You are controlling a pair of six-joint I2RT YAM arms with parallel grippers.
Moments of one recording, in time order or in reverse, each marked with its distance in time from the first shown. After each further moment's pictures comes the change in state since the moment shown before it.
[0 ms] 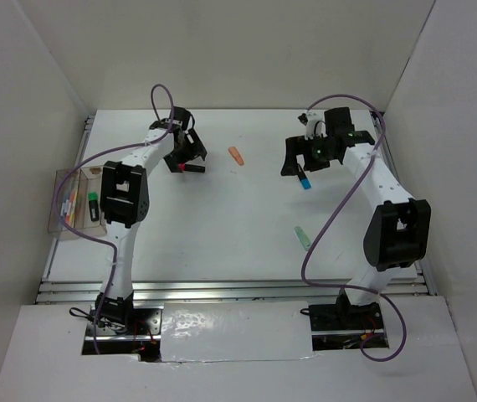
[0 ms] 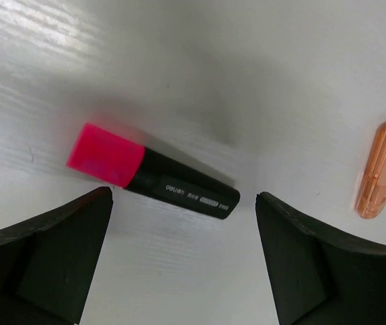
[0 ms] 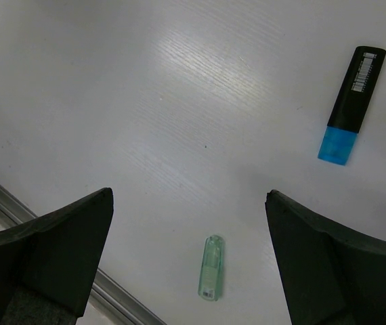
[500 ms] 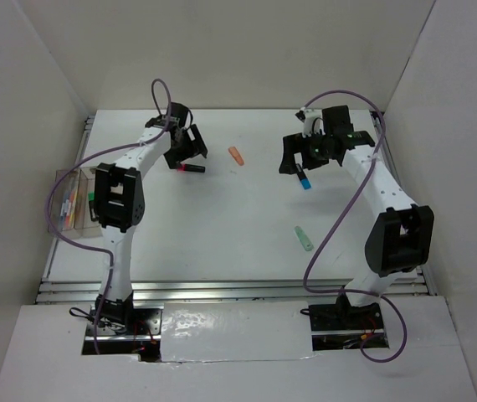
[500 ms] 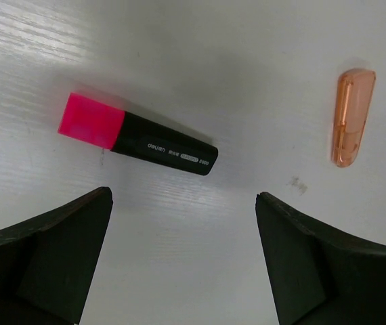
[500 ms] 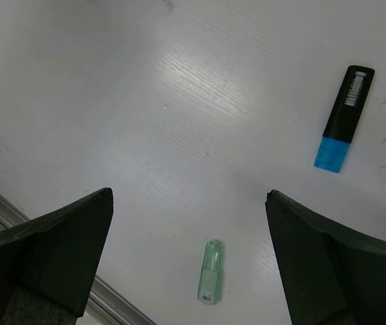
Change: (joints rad) left arm 0.002 -0.096 -0.048 0.008 0.064 0.083; right arm 0.037 -0.041 0.000 0.020 0.042 0.003
